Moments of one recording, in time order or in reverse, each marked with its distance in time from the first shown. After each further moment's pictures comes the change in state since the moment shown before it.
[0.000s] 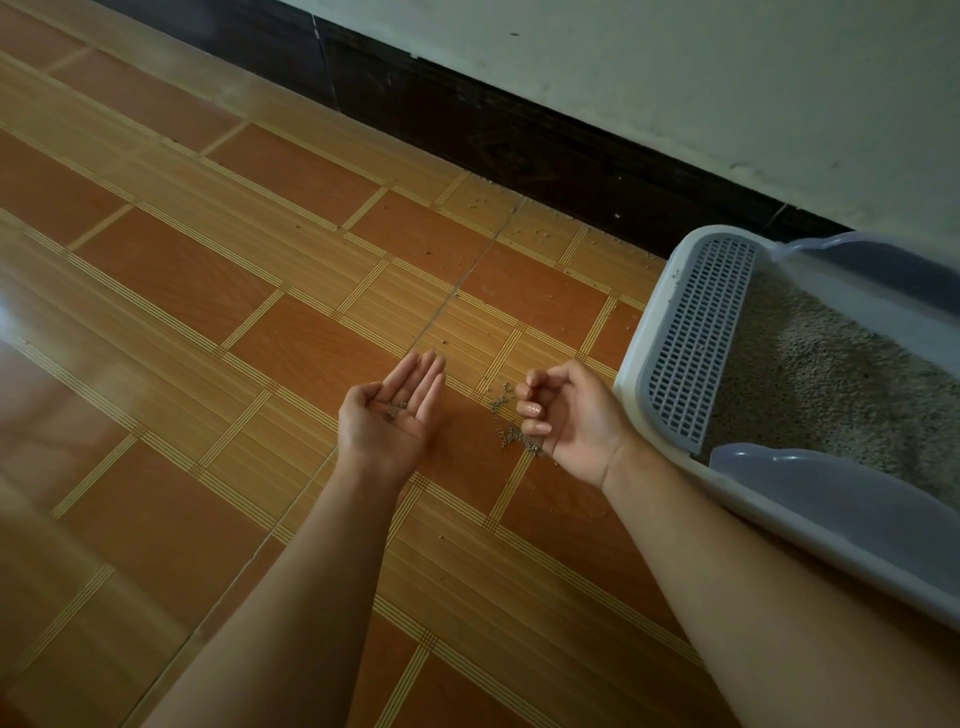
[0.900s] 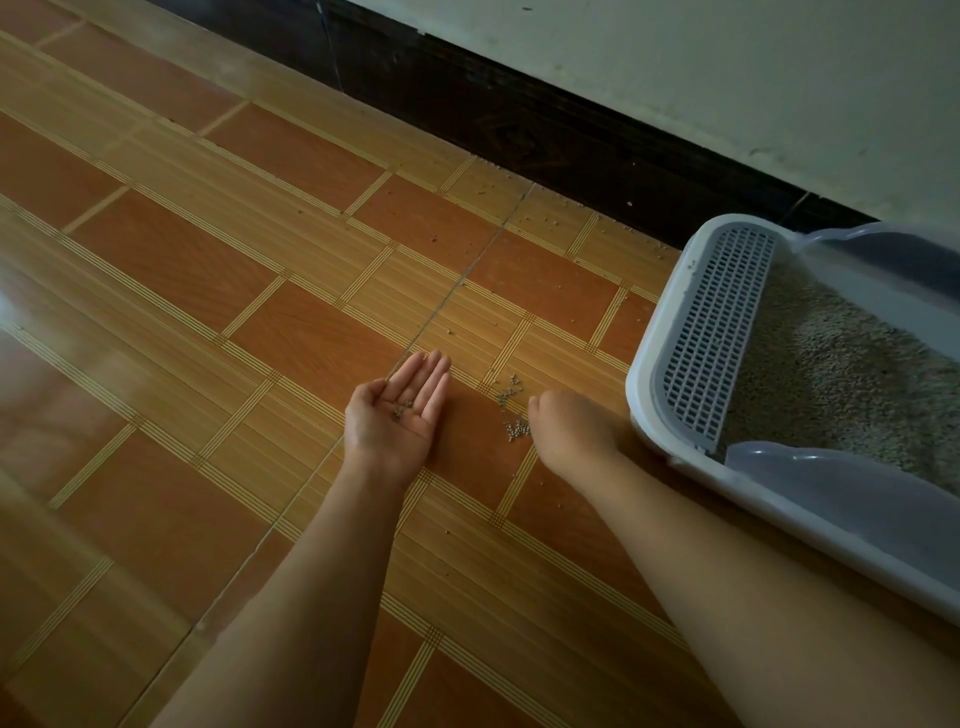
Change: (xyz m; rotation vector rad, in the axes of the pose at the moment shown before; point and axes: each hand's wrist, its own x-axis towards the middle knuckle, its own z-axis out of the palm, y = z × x) left_hand 0.005 -0.002 -0.006 -0.006 0.041 -0.004; right_hand 0.027 0.027 -0.007 -1.995 0.425 -0.192
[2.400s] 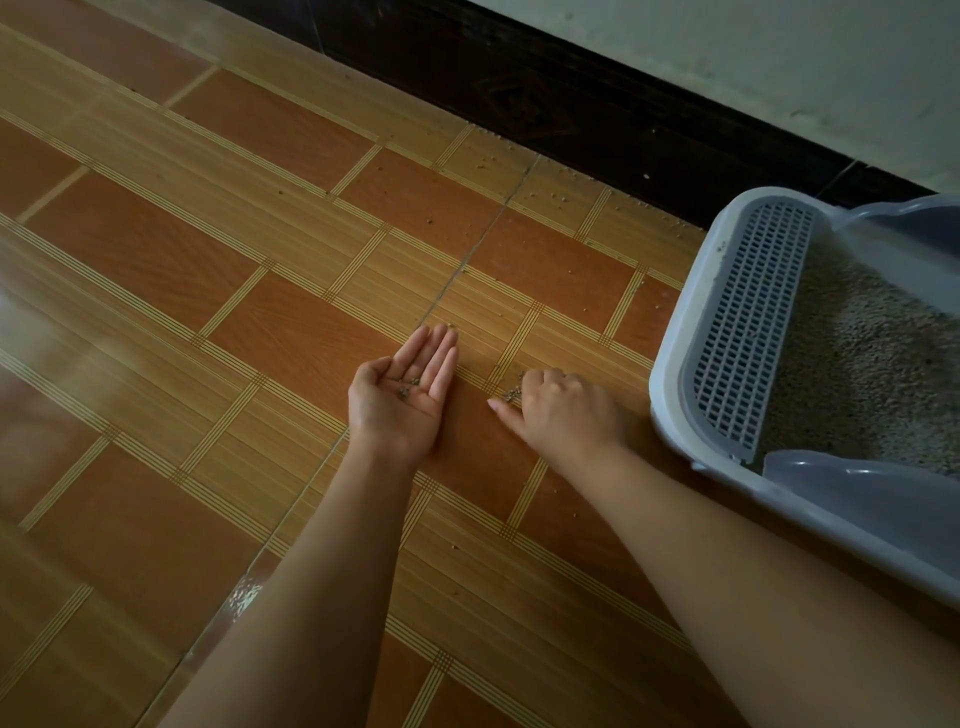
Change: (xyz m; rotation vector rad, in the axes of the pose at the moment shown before) left_hand 0.027 0.002 0.009 -0.013 -0.015 -0.009; right_hand 0.019 -0.002 0.016 -0.326 0.360 -0.340
